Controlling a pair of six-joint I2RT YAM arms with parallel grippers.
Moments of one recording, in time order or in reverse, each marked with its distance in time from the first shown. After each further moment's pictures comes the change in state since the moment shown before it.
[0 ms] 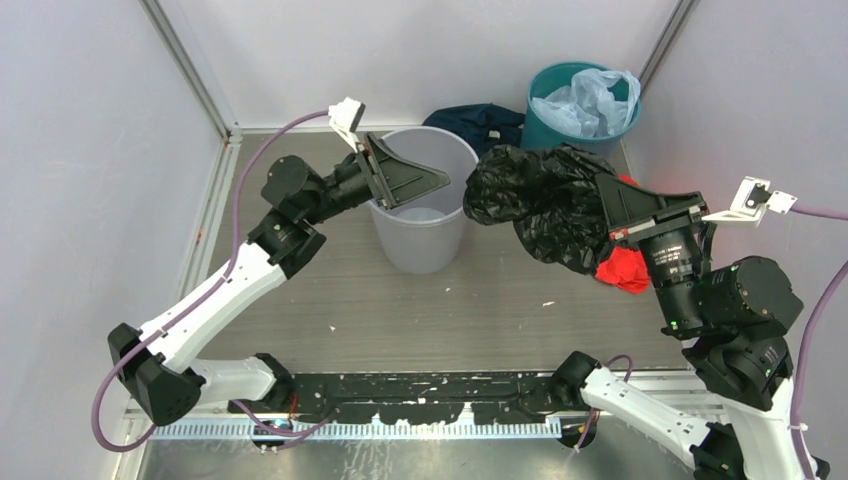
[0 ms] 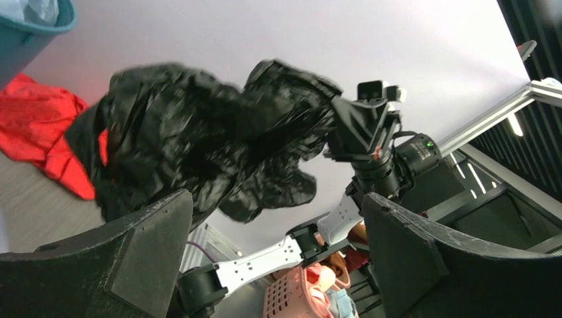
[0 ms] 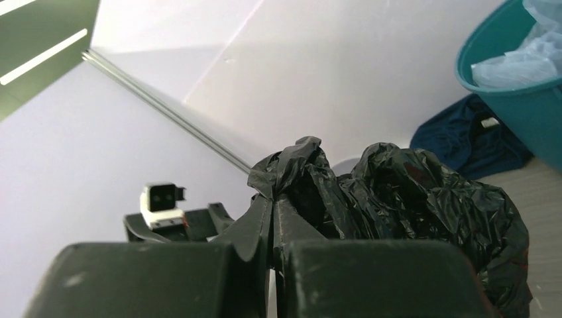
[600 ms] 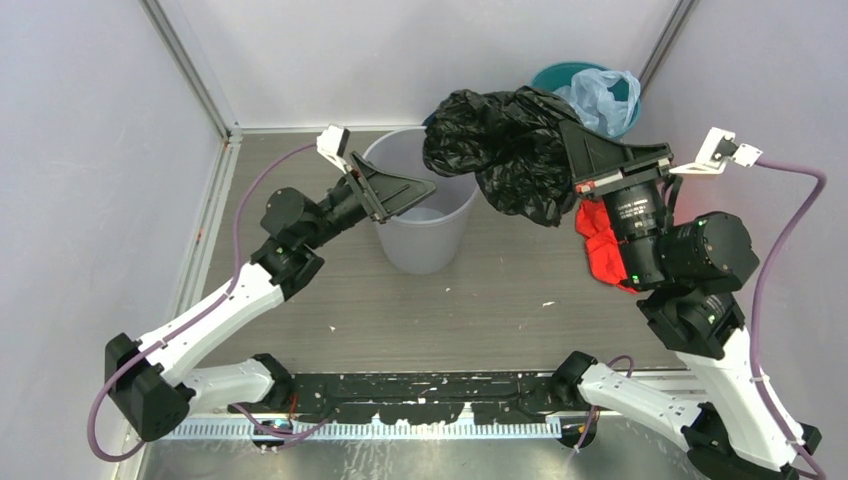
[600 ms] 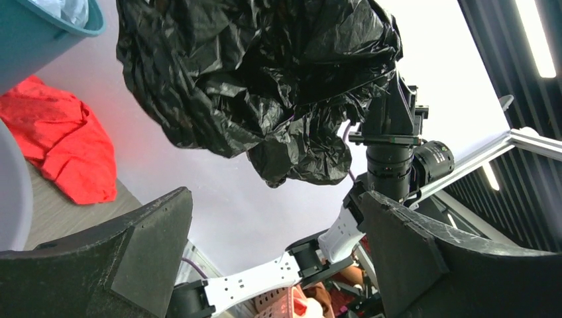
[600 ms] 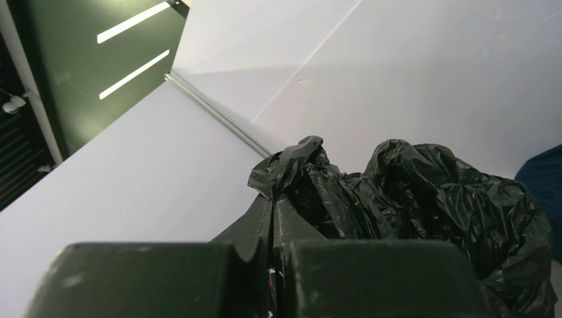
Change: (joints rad) left arm -0.009 -0.083 -0.242 0.183 -0.138 -0.112; right arm 0.000 0.180 0.020 0.353 -0.087 0.022
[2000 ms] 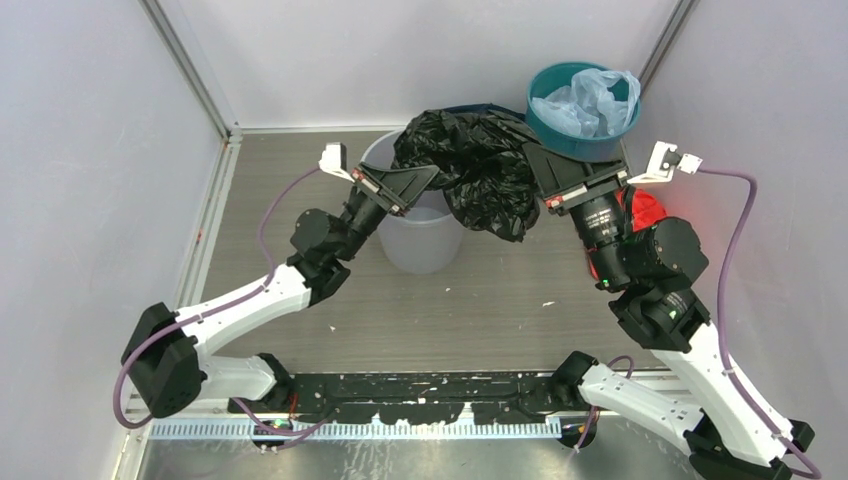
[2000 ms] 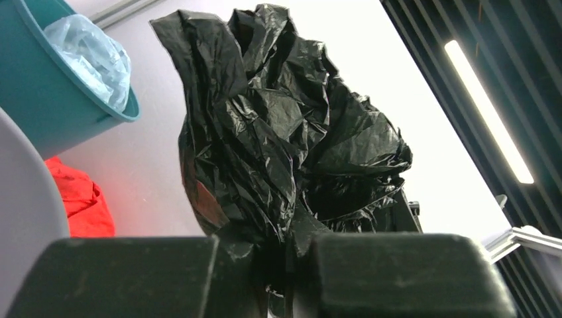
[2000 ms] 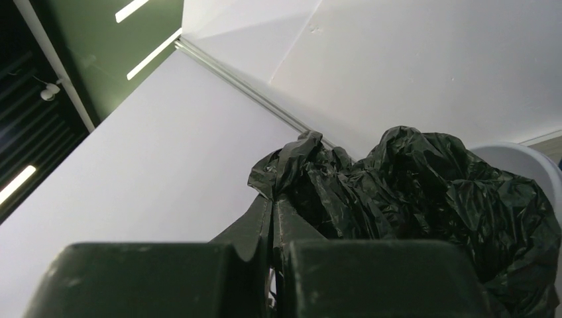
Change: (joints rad) left arm -0.101 0.114 -0.150 0.388 -0.431 -0.034; right arm 0.000 -0.025 -0.206 0.134 -0.105 0.167
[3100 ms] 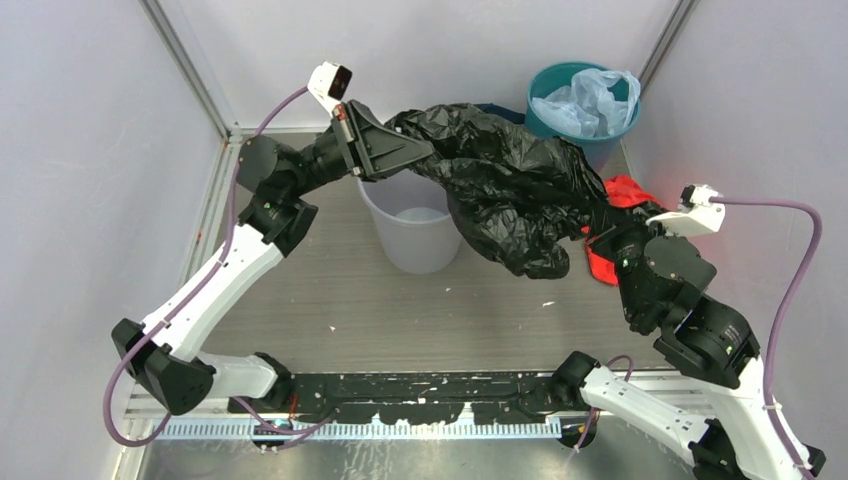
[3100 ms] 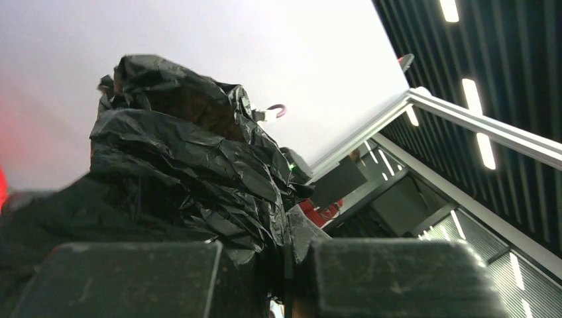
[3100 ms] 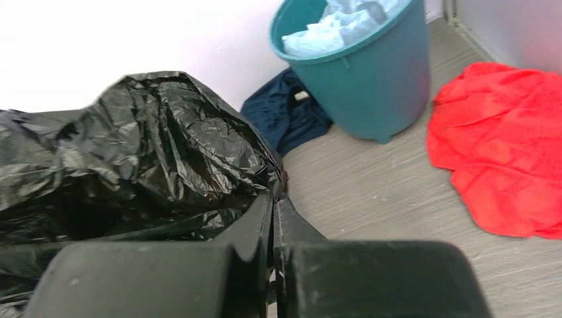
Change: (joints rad) left arm 0.201 0.024 0.521 -0.425 0.737 -0.167; right arm 0.000 -0.116 0.093 -0.731 0.468 -0.281
